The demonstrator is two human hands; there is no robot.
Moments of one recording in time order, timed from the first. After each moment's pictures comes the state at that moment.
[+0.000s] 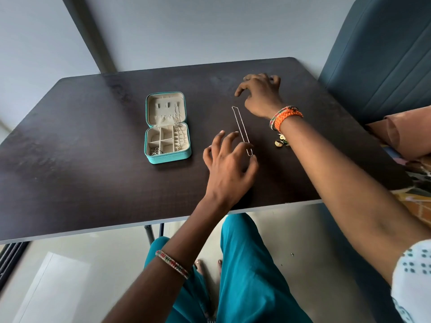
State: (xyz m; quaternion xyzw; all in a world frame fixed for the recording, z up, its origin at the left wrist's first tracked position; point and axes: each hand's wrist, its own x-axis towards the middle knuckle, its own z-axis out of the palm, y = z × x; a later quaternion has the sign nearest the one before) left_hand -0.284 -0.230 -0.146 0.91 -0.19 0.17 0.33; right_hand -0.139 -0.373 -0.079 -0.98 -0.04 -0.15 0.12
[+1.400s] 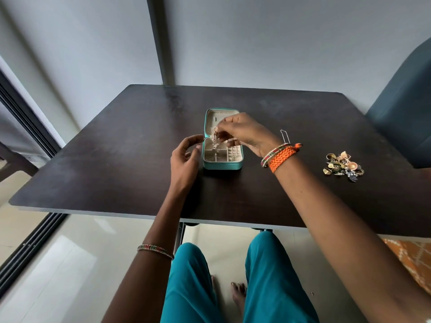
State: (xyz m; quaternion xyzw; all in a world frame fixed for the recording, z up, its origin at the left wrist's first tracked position) left_hand -0.247 -0.063 -0.134 0.73 -0.01 0.19 0.65; right_hand -0.210 -0.207 -0.047 -0.81 -0.09 0.11 0.57
